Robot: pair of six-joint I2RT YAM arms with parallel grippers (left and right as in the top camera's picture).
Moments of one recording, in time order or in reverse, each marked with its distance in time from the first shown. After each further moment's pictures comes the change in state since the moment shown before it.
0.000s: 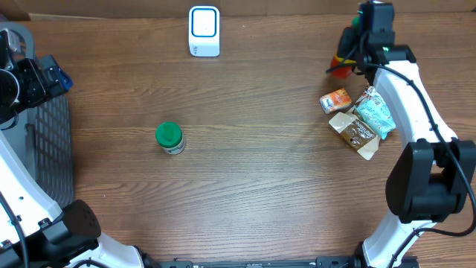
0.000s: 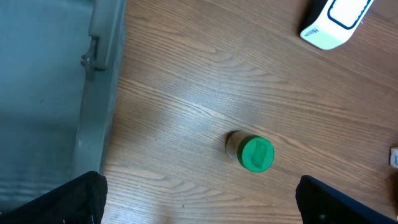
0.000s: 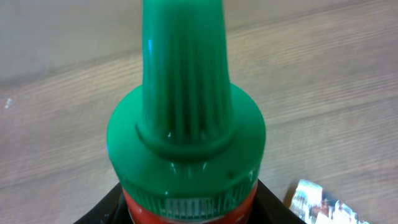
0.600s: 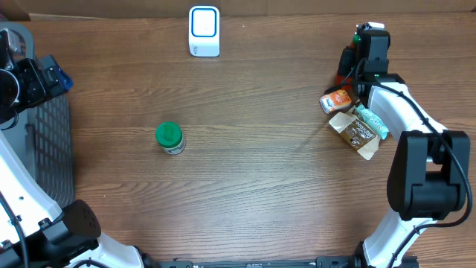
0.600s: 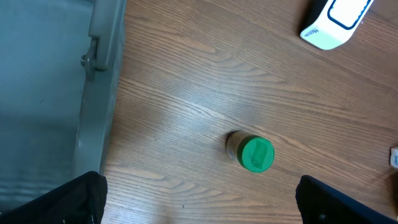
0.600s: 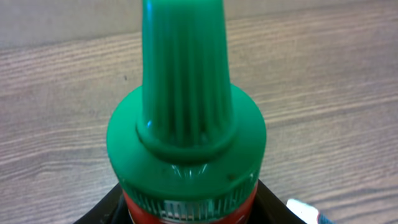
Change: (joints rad) left arm 0.000 0.000 0.000 0.000 0.000 0.000; right arm -0.027 0.020 -0.272 0.385 0.042 -0.120
